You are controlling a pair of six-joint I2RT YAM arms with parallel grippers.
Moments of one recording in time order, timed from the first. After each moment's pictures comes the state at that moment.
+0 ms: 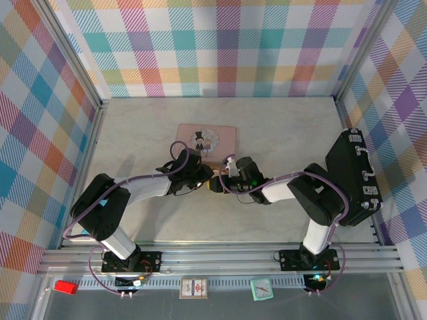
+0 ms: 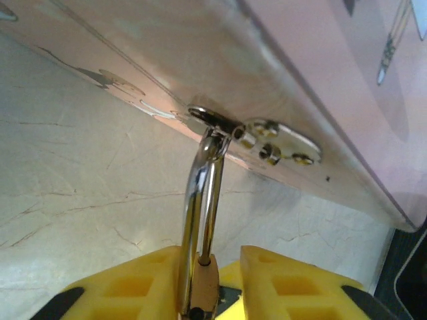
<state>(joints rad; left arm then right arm) -0.64 1.60 0.81 -0.02 0.14 -1.20 0.71 1.78 0.66 0.56 -0.47 0.67</state>
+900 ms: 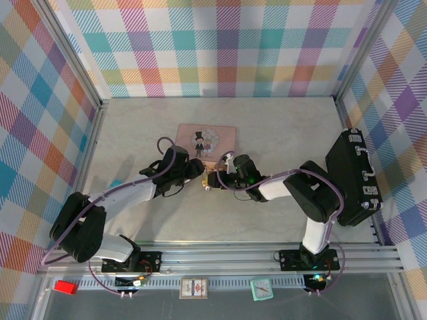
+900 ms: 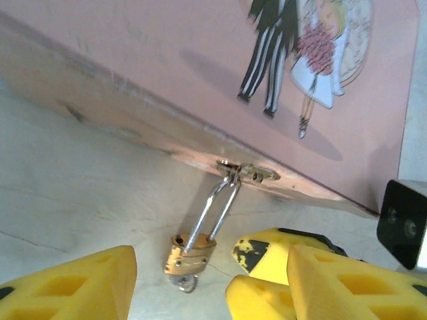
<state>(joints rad) -0.57 1.38 0.80 -0.21 -0.01 -0.95 0.71 1.83 0.72 0.57 -0.40 0.71</state>
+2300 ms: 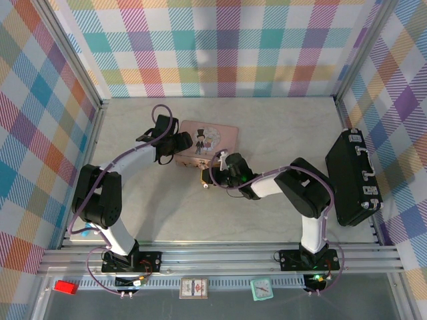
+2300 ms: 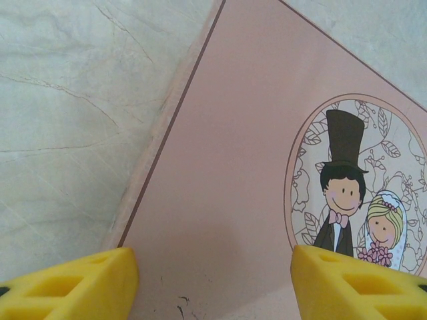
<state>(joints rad) -0.33 1.70 1.17 -0.33 0.01 -0.65 0.76 1.91 0.80 0.59 -0.28 0.70</state>
